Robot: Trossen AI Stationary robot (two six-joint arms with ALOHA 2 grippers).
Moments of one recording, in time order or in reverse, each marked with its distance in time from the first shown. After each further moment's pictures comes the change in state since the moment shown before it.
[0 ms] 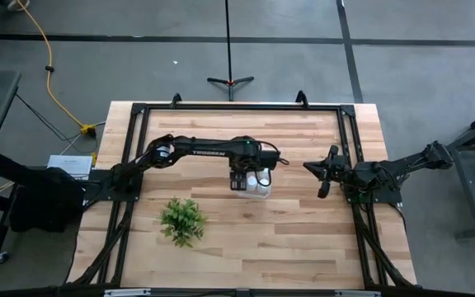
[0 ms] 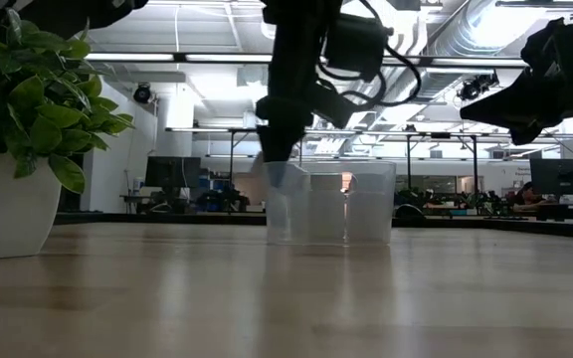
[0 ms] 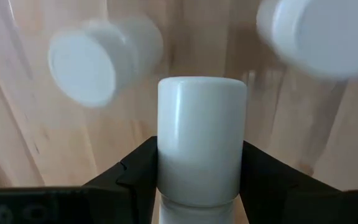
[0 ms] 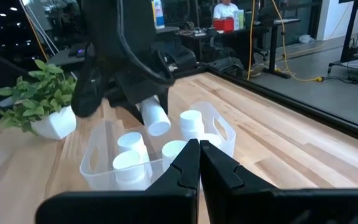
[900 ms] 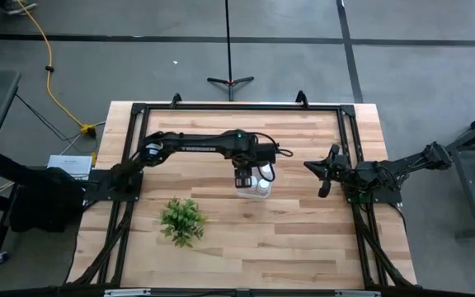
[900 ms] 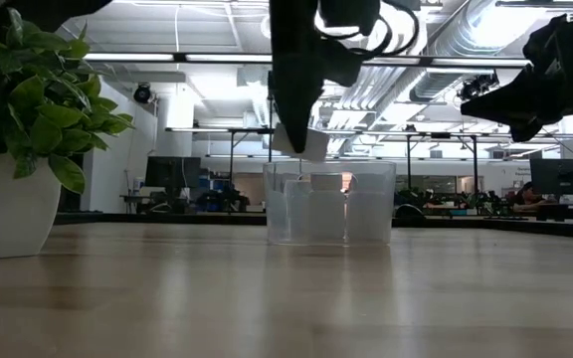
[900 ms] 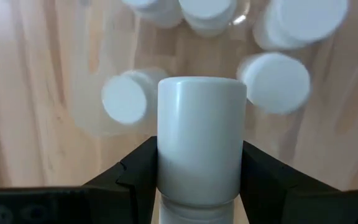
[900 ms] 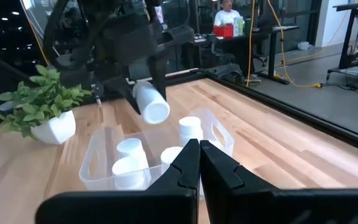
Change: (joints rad) left arm 0.000 -0.113 -0.013 0.110 0.022 -0.042; right arm 0.000 -0.029 0.000 0.000 0.003 -0.027
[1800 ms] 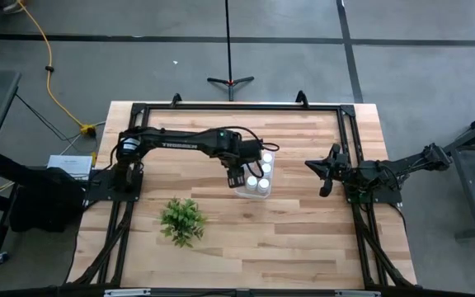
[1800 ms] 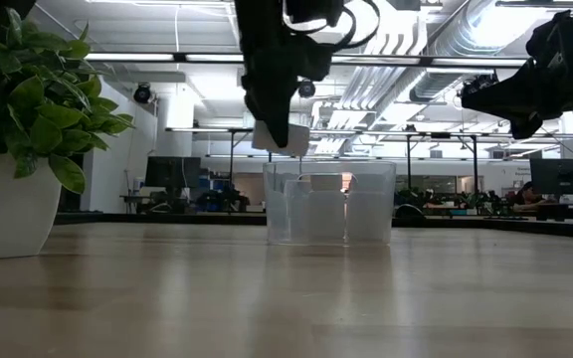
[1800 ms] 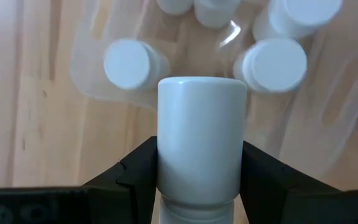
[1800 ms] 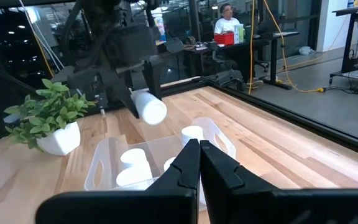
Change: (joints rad) left arm 0.012 -0.228 -0.362 0.240 0.051 -0.113; right arm 0.000 -0.044 0.000 0.000 -0.001 0.000
